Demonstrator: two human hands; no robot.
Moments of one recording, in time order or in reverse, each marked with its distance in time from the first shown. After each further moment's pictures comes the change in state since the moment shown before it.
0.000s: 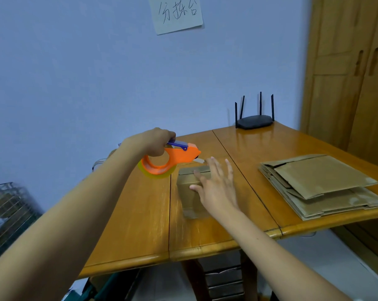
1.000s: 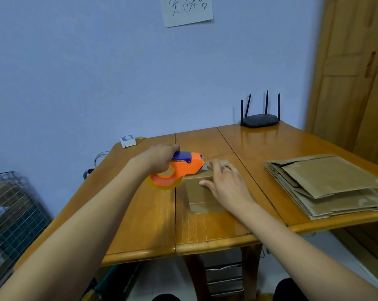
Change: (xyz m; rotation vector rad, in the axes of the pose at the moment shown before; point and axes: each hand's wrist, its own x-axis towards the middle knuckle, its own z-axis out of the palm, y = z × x) left_hand -0.023 -0.012 0.063 -0.055 0.072 0.066; right_hand 0.006 0.005 -0.012 0.100 -0.174 -0.047
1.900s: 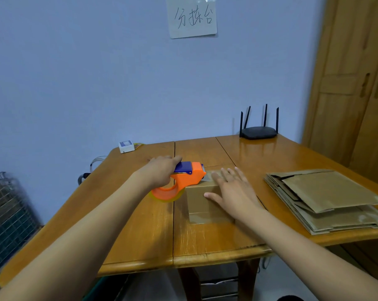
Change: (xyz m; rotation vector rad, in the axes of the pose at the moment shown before) left_hand -0.010 0.008 0.011 0.002 0.023 -0.021; right_hand 0.008 0.010 -0.014 -0.228 -0.204 0.011
